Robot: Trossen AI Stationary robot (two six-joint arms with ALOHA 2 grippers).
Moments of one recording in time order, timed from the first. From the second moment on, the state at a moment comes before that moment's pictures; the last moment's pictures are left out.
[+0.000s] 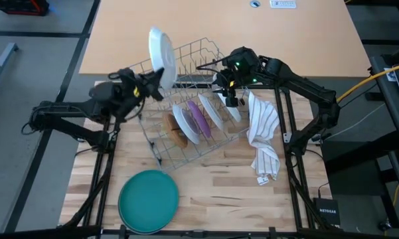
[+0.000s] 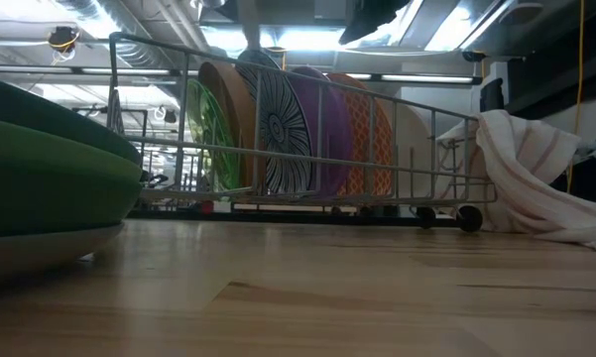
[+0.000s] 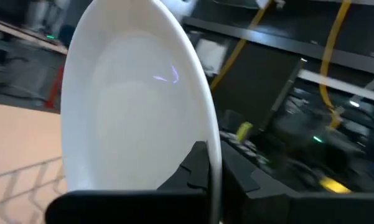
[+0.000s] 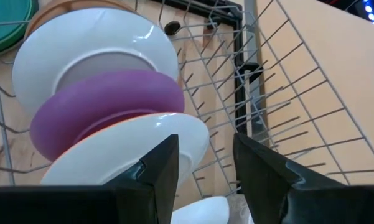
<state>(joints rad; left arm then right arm) 0.00 1.10 1.15 0.22 -0.87 -0.29 -0.43 1.59 1.79 -0.93 -0.18 -0.58</state>
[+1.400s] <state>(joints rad) 0.37 0.69 0.42 0.53 -0.83 -0.82 -0.43 1.59 1.79 -0.94 -0.22 -0.58</state>
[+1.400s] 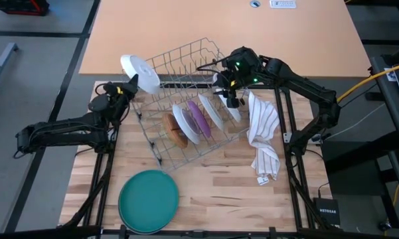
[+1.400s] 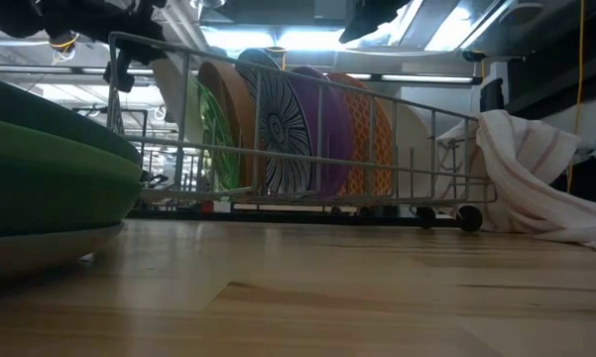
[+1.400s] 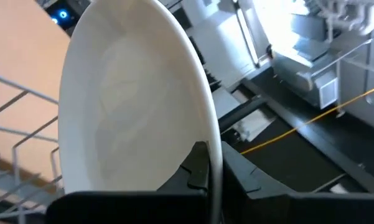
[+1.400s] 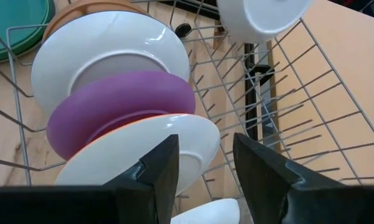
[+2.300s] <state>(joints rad) 0.37 0.71 0.42 0.16 -0.83 -0.93 -0.43 1.59 1.79 -0.94 -0.22 -0.57</state>
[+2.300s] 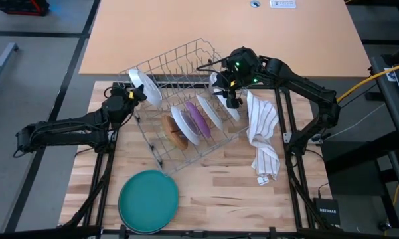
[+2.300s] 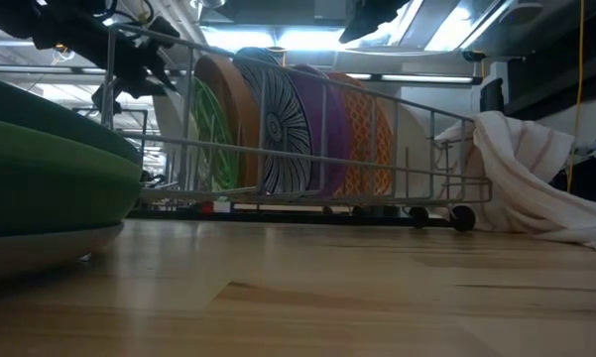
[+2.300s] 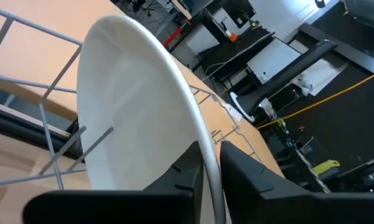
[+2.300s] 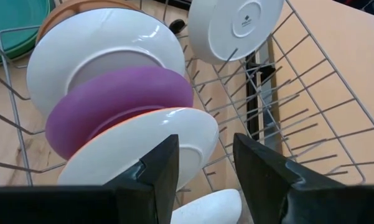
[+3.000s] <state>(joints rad) 0.37 0.62 0.42 0.15 -0.74 -0.84 -0.43 1.59 1.79 -0.95 -0.22 -0.57</state>
